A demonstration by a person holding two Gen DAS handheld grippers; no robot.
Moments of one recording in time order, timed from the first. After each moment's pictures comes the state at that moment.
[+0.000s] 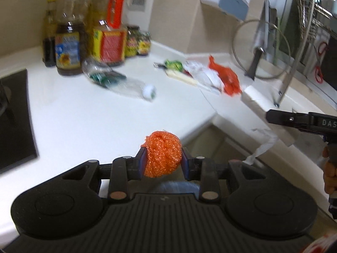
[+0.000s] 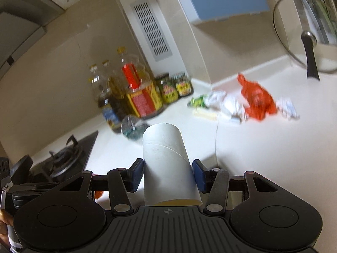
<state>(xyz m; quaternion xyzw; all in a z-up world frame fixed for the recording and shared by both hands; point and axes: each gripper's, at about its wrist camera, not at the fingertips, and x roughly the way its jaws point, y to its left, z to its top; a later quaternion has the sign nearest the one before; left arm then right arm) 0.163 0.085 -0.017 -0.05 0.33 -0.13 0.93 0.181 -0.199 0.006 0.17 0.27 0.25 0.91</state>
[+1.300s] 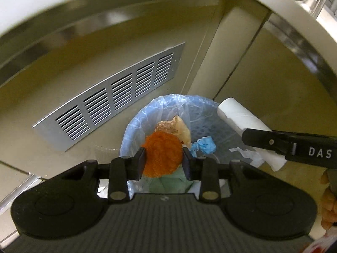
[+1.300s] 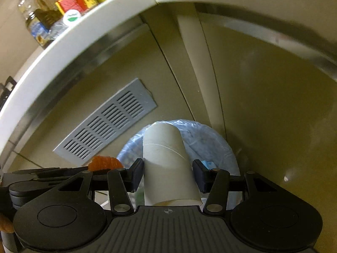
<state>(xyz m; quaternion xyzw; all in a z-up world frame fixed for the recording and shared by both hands) 0.211 0.033 -0.223 -0.02 0.49 -0.12 0.86 0.199 -0.176 -0.206 0.18 0.46 0.15 0.86</state>
